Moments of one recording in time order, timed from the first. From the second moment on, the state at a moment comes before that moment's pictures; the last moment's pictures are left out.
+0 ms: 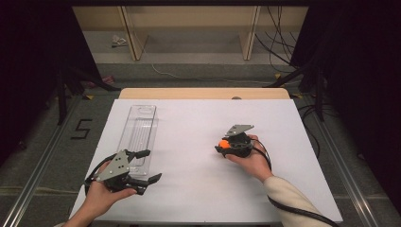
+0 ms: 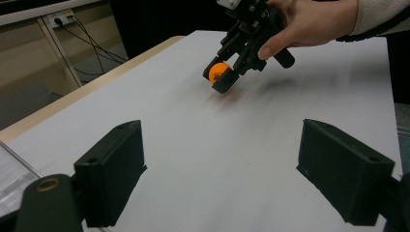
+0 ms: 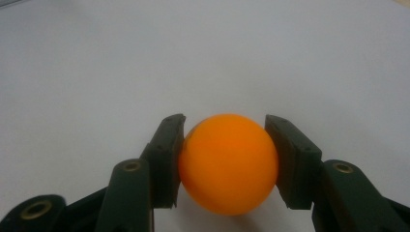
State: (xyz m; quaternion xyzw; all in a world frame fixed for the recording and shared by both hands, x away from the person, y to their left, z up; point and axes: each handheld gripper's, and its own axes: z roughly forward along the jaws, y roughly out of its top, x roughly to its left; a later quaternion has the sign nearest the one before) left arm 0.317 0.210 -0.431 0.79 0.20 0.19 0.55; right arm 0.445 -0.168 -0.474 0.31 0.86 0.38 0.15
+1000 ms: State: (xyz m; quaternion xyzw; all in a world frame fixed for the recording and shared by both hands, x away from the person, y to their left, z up) left arm 0.317 0.210 -0.431 0.79 0.20 0.19 0.55; right arm 0.445 -0.156 -0.455 0.29 0.85 0.41 0.16
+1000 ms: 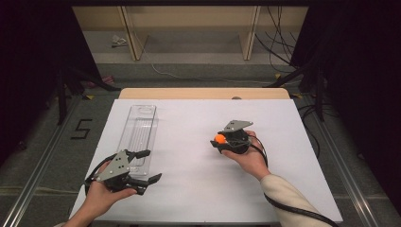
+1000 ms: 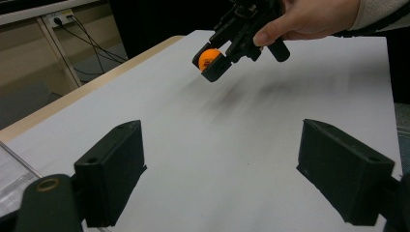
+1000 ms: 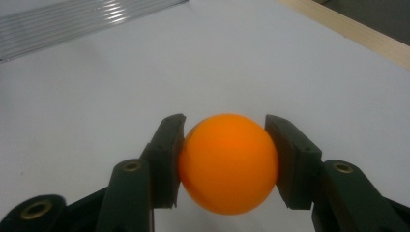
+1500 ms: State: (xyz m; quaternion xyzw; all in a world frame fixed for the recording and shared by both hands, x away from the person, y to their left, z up) left arm 0.317 0.210 -0.431 0.79 0.20 0.19 0.55; right arm 0.448 -0.149 -0.450 0.29 0.84 0.42 0.17
